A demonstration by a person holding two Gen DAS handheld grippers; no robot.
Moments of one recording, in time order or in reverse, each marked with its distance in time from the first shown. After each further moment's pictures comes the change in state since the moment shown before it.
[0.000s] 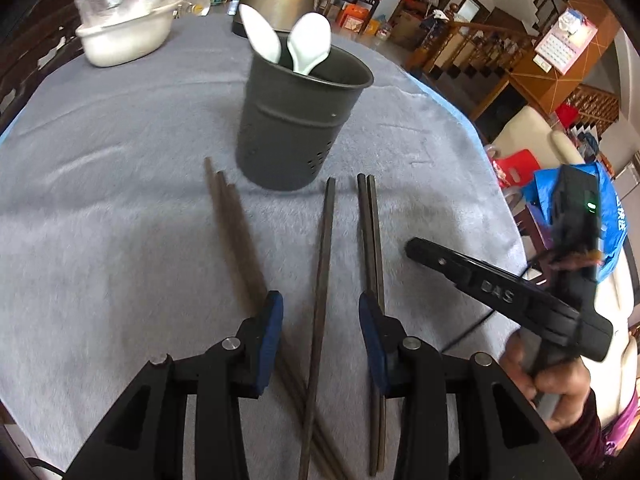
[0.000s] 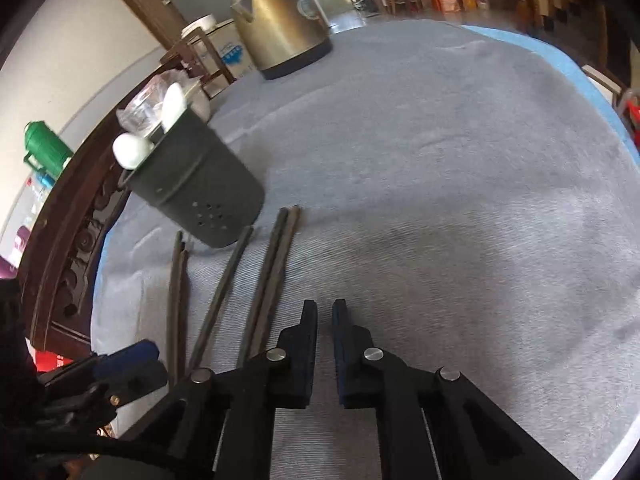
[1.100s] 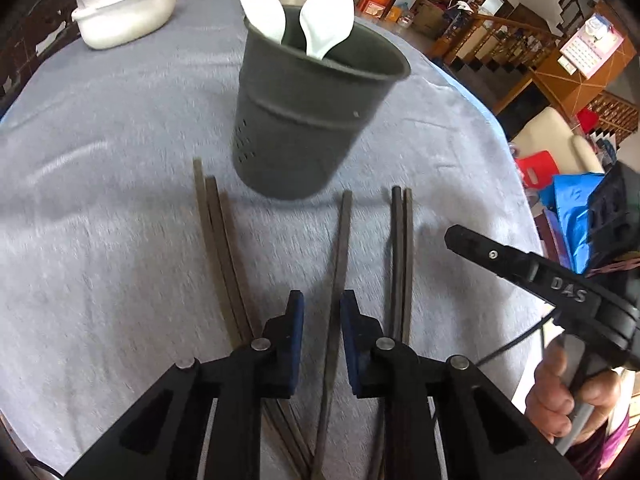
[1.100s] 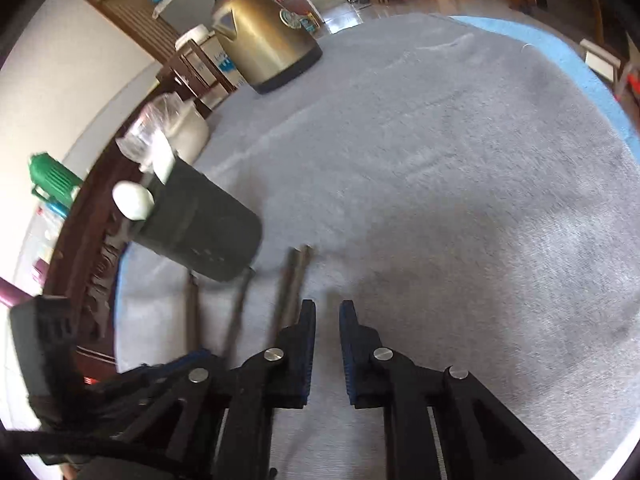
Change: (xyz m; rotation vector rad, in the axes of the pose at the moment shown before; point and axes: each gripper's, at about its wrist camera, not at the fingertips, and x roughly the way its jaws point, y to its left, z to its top) left arm 0.027 0.008 0.025 -0.056 0.063 0.051; right arm -0.009 -0.027 0.030 0.072 0.023 0.080
